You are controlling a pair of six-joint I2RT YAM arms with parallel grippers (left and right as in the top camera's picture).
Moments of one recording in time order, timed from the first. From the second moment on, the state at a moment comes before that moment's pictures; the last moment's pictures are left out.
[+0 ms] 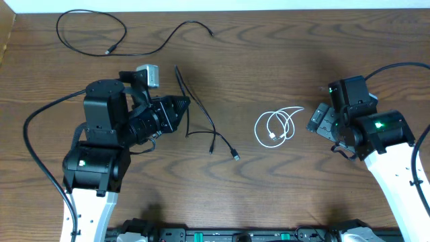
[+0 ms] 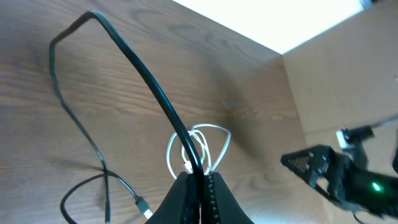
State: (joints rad) left arm -0.12 1.01 1.09 -0.68 0.57 -0.51; right arm 0.24 1.24 1.16 -1.16 0.22 0.75
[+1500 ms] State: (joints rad) left arm 0.08 1.52 1.09 0.03 0.42 -0.98; right arm 0.24 1.24 1.16 -1.16 0.22 0.75
